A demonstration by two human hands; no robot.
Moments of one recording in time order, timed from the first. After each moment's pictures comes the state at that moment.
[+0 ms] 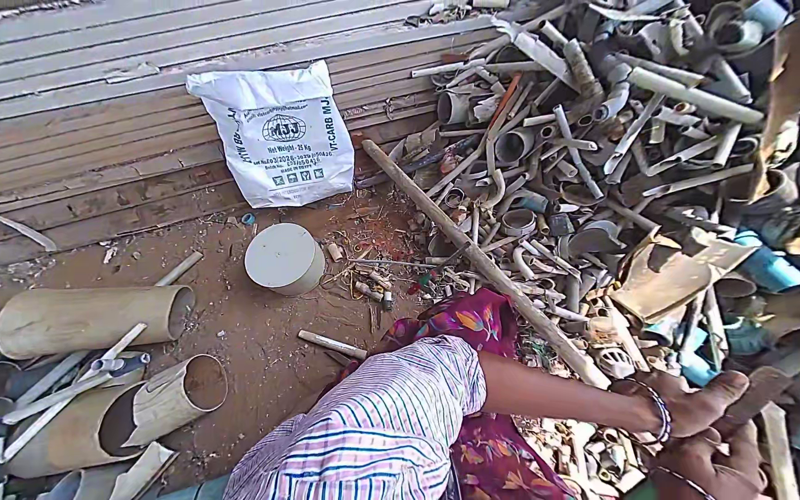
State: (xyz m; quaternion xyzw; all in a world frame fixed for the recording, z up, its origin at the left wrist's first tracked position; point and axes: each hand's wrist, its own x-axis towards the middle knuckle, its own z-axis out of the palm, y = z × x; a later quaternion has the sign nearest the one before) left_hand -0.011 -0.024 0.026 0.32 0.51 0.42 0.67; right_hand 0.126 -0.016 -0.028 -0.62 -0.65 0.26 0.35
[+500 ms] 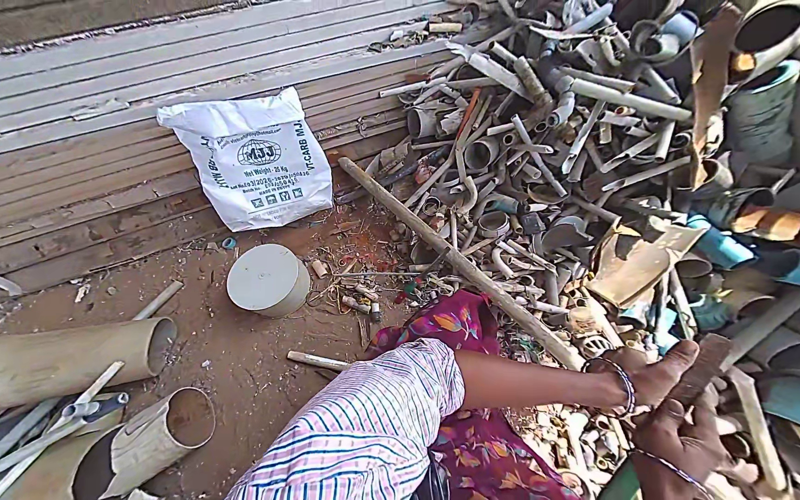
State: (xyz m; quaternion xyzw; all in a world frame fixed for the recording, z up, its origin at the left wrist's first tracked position) left_hand -0.003 -0.010 0.017 0.34 0.55 0.39 0.66; right_hand 0.123 -0.023 -0.023 -0.61 -0.66 0.27 0.35
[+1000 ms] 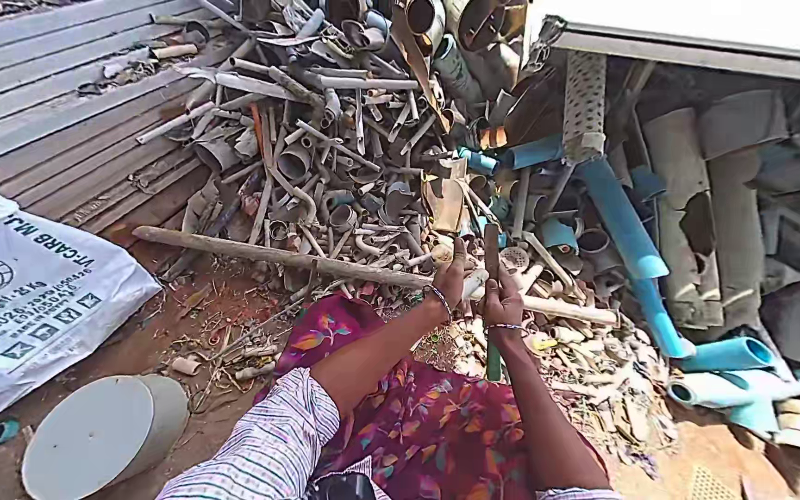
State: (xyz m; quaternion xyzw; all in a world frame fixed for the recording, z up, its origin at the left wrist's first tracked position) left_hand -0.003 -0.006 0.028 0.30 0.53 0.42 0.67; right_hand 0.128 -0.008 -0.014 -0.65 -0.61 0.29 0.34
